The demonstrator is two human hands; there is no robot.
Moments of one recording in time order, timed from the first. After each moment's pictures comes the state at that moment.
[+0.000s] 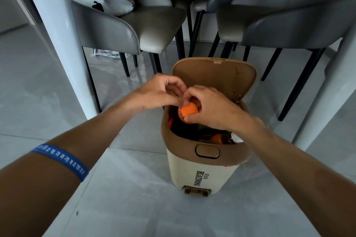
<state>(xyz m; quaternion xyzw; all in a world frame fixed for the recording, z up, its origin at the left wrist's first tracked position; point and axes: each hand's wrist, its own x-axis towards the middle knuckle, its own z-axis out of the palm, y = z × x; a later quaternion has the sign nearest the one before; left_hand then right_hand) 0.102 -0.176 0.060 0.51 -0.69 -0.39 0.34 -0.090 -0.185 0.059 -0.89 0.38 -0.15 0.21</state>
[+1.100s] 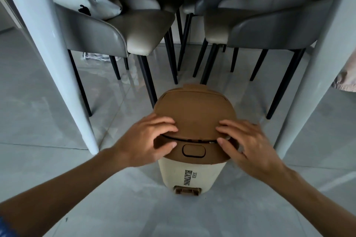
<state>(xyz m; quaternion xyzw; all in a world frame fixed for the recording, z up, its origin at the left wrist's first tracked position) 0.085 -0.091 0.002 0.52 -0.82 -0.05 0.22 -0.210 -0.129 -0.010 -0.87 0.43 -0.25 0.03</state>
